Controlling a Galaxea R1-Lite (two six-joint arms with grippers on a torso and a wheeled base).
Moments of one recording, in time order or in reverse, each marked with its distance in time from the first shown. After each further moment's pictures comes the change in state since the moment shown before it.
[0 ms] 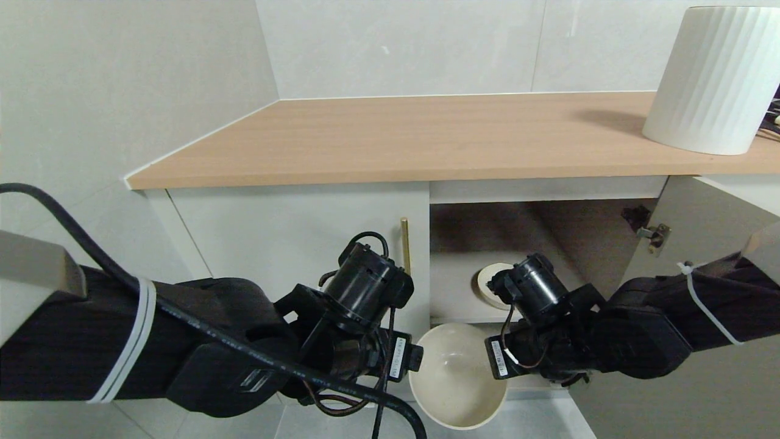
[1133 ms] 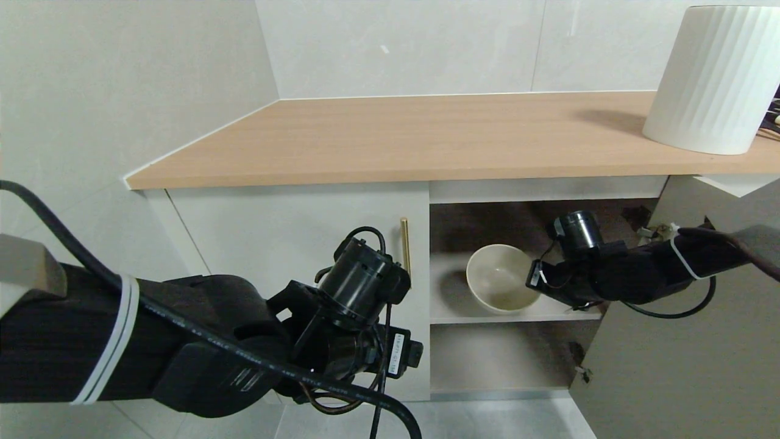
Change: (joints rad) left arm 0.001 -0.017 -0.002 0.000 0.000 0.000; right arm -0.346 0.157 -0.187 -0.173 -0.017 0.256
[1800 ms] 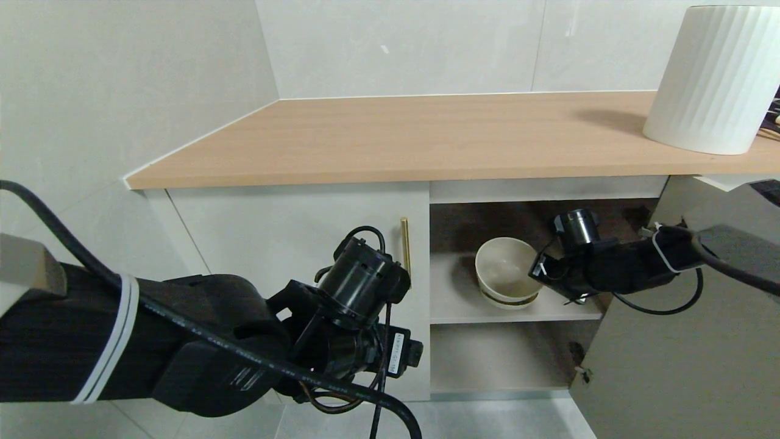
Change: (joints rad) left arm 0.000 0.000 -0.001 0.000 0.000 0.000; right arm -0.069 0.105 -0.119 -0.002 -0.003 0.078
